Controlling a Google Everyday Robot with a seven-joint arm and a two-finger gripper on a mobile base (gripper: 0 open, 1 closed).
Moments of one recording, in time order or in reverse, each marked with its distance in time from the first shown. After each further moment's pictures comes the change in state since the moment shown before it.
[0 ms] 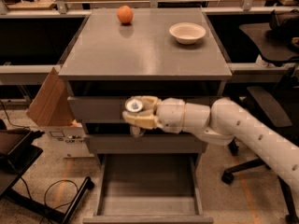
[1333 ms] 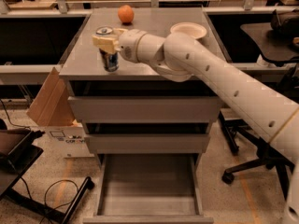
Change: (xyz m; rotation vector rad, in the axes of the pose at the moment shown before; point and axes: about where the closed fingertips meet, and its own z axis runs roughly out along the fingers) arm -0.132 -0.172 0.119 0.354 0.013 0.069
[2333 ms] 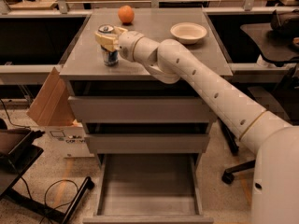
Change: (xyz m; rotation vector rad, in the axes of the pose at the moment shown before) arm 0.018 -0.048 0.043 0.056 -0.092 -0.035
